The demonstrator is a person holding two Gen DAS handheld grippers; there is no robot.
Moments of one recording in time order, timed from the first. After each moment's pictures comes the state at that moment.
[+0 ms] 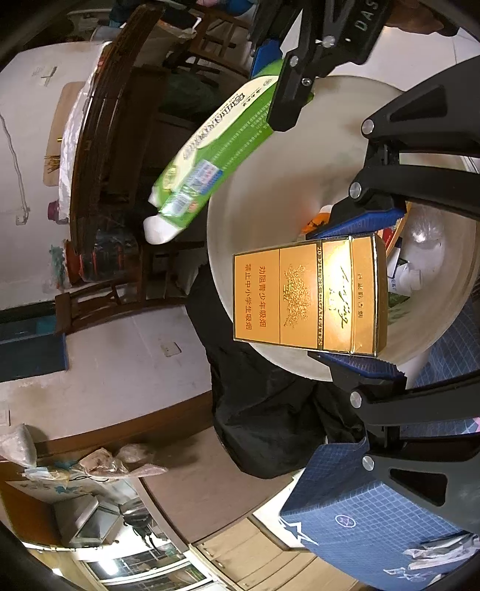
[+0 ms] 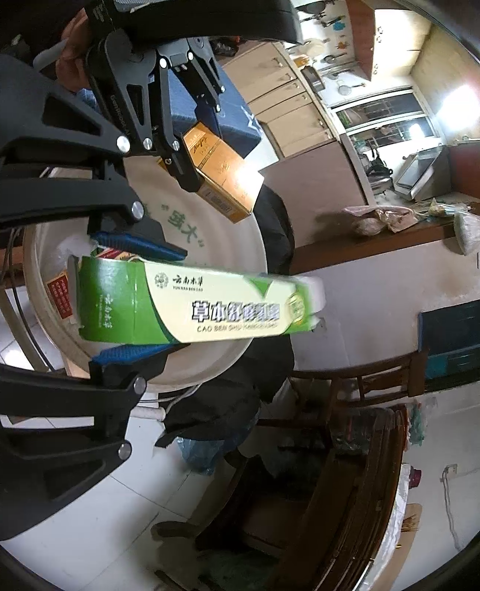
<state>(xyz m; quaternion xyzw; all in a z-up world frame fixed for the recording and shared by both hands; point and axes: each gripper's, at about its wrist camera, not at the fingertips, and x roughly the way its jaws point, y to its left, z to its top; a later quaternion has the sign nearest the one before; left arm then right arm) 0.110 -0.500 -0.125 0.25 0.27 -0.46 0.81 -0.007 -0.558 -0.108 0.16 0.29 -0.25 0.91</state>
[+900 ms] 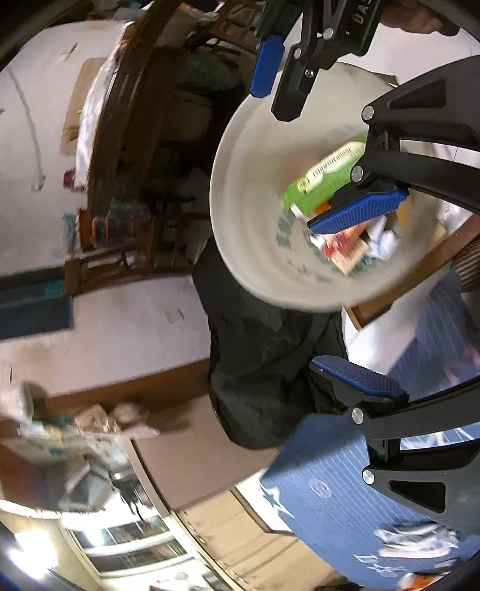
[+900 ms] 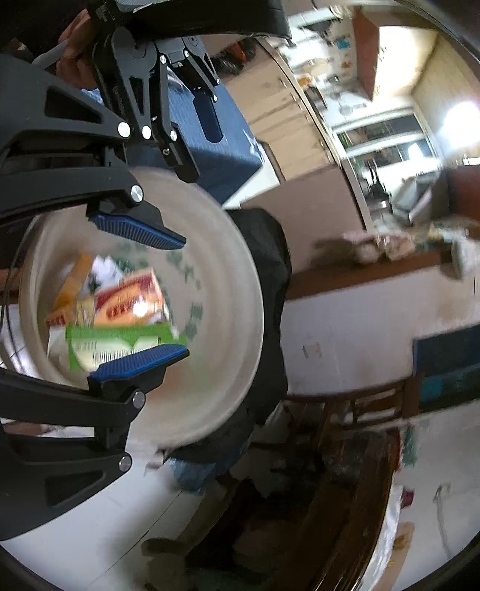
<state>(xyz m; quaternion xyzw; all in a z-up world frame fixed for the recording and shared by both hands) 0.130 -0.430 -0.112 0.21 0.26 -0.41 0.85 0.009 -0.524 -0.104 0.15 0.27 -0.20 0.93</state>
